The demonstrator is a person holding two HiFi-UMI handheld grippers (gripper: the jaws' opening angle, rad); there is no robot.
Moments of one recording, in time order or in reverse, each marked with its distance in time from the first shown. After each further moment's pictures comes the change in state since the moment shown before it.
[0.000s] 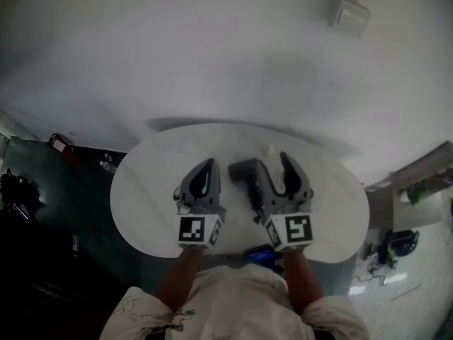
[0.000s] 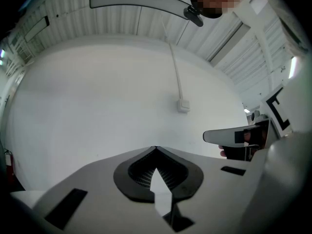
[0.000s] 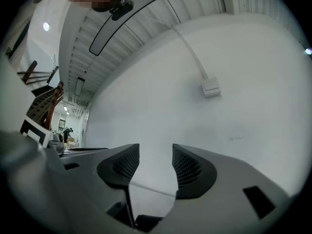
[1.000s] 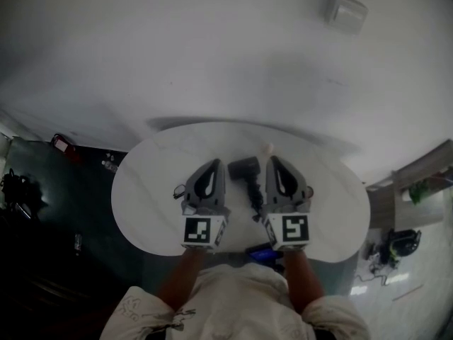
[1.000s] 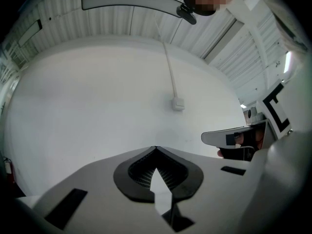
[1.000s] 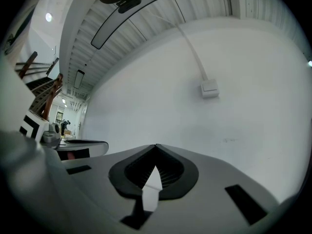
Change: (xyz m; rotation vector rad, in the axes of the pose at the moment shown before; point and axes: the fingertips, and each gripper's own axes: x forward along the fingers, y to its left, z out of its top) left arm 0.002 -0.023 0.004 0.038 0.023 -0.020; right arm -0.006 -0.007 -0.005 -0.056 0.037 -0.030
